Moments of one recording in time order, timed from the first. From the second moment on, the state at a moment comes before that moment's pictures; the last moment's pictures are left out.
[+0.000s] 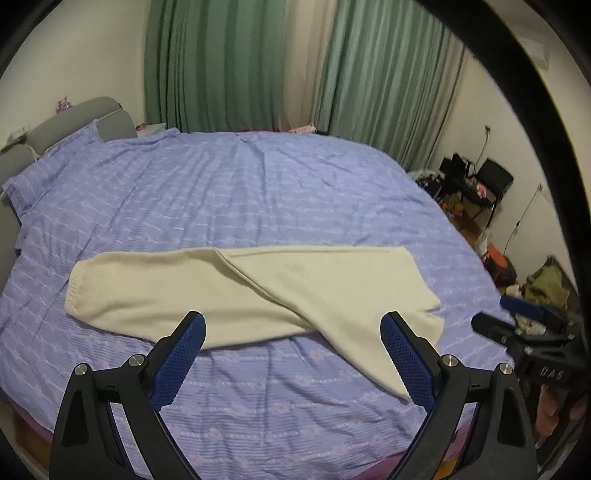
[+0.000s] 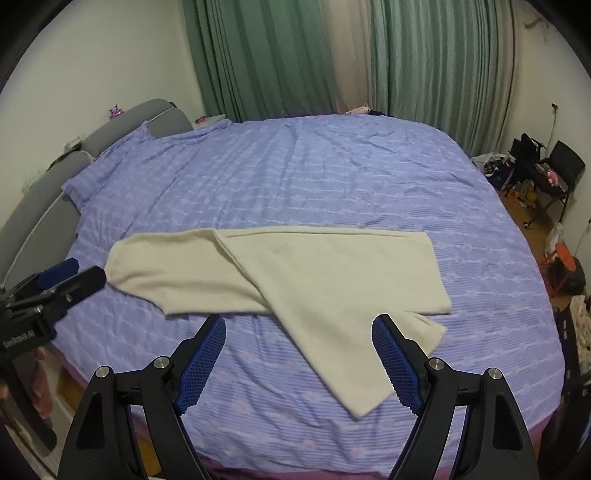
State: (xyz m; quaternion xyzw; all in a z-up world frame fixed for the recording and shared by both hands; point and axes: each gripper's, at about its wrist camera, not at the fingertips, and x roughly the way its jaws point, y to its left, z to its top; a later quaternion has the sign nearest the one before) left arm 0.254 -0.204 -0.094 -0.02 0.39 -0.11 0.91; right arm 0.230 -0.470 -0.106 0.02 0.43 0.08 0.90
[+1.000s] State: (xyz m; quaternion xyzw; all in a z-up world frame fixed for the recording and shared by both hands) left arm 0.306 -0.283 -0.304 0.07 0.52 -0.13 0.84; right arm 0.268 -0.491 -0.362 -0.01 0.59 0.04 0.81
